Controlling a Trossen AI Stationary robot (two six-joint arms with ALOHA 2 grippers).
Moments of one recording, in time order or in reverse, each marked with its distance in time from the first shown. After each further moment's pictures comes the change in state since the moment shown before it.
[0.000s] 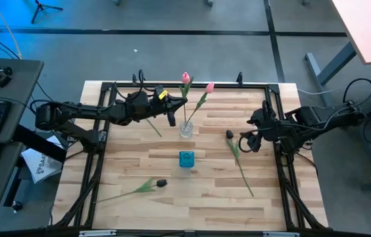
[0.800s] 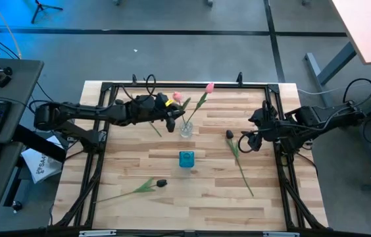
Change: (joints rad) left arm -0.016 -0.020 0.000 -0.299 0.011 -0.100; right arm -0.001 0.000 0.000 -0.038 0.036 -0.032
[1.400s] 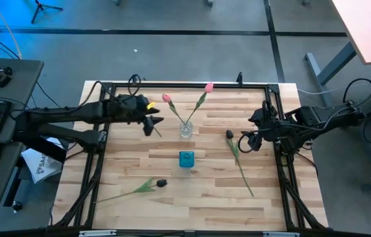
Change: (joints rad) left arm -0.013 -0.345 0.000 -0.599 0.004 -0.045; right arm 0.000 0.000 0.000 0.001 0.000 0.010
